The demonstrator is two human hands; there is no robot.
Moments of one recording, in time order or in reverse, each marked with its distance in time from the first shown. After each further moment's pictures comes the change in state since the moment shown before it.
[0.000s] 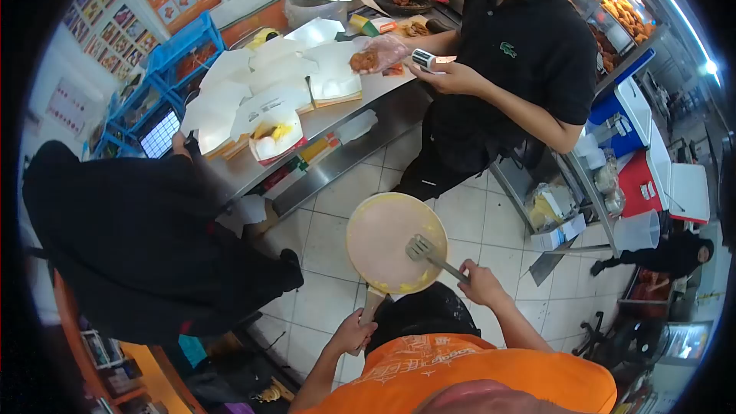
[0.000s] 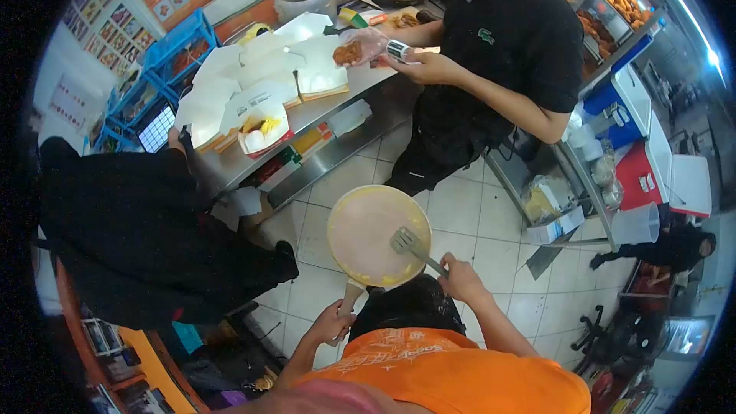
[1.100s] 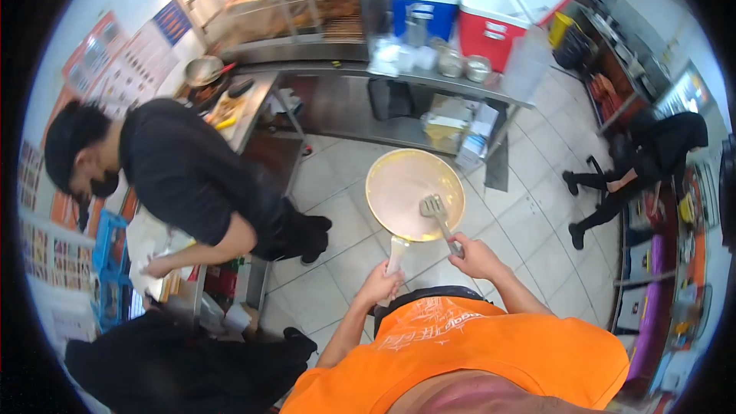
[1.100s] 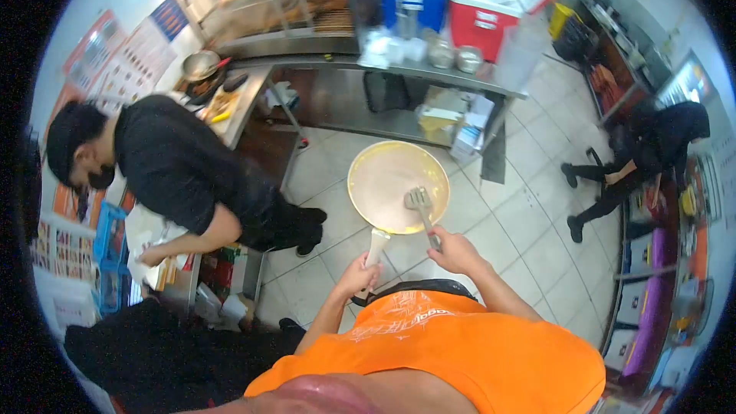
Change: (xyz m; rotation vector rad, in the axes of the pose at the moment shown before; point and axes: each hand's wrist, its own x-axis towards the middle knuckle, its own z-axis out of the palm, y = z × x) left_hand 0.125 0.056 0.273 0.468 -0.508 0.059; right_hand -0.218 0.183 -0.004 0.381 0.388 0.409
